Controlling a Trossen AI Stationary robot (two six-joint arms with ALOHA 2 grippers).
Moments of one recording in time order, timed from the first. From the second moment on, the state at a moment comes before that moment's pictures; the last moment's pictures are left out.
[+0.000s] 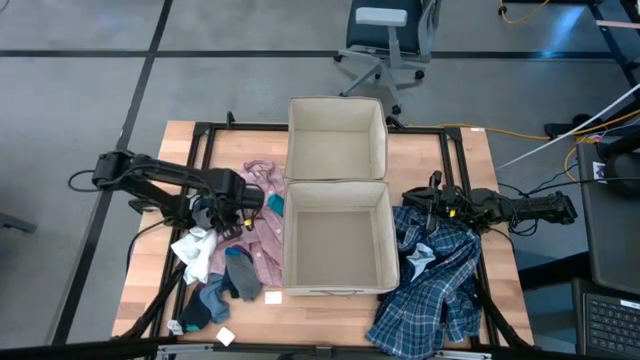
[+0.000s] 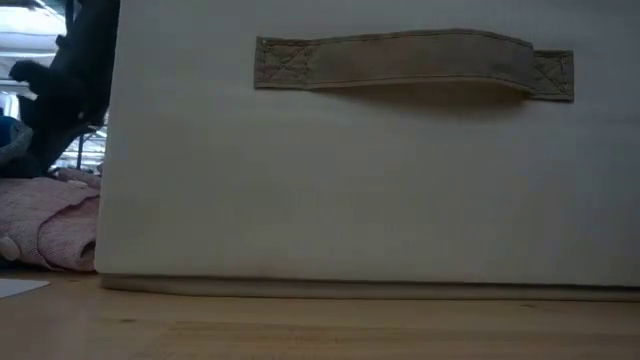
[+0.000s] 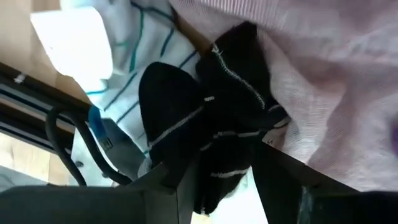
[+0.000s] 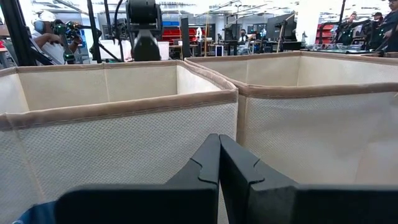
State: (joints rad) left arm 0.02 1.36 0.84 -1.35 0.03 -0.51; right arm 0.11 0.03 0.02 0.05 0.32 0.02
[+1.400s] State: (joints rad) left arm 0.01 1.17 1.28 -1.47 -0.19 -0.31; right arm 0.11 0.03 0.02 0.05 0.33 -0.01
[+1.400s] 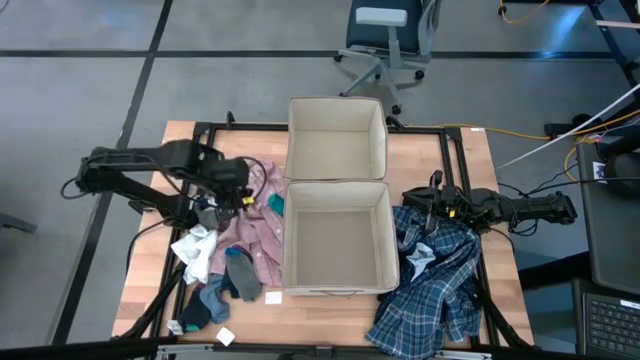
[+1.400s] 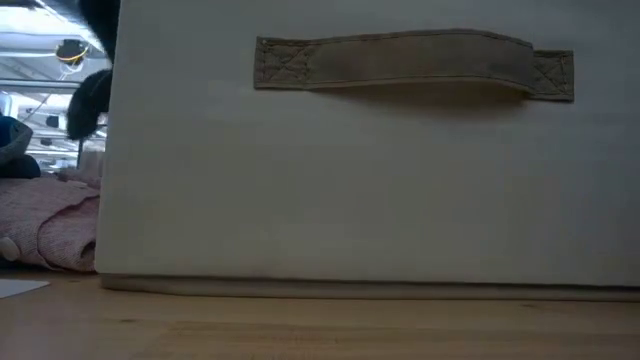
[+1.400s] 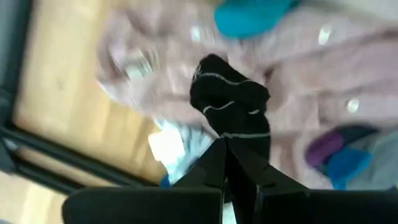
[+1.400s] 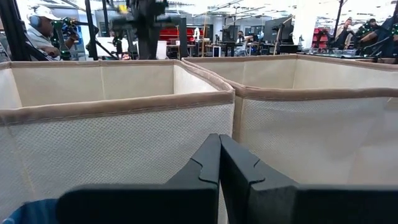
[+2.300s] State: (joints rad) left arm 0.01 1.23 1.30 -0.49 -0.01 0.18; right arm 0.11 0.03 0.02 0.06 0.33 -0.03
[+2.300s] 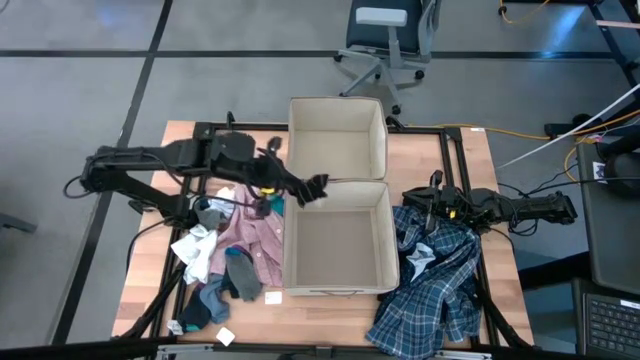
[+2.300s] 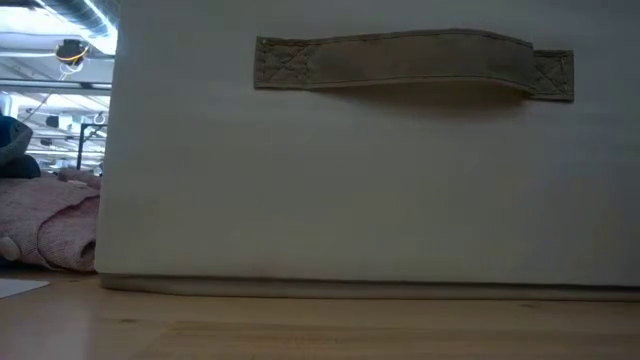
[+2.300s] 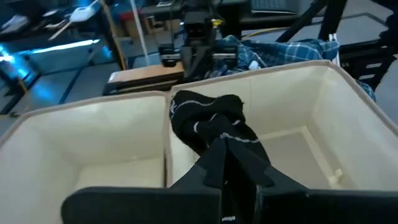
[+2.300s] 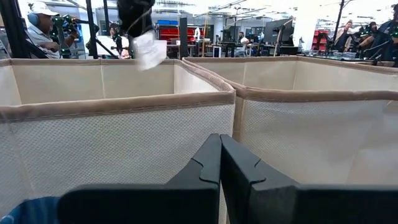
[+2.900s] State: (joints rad) left arm 0.01 1.35 1.02 -0.09 0.00 0.18; right arm 0.11 0.03 0.02 0.06 0.36 -0.03
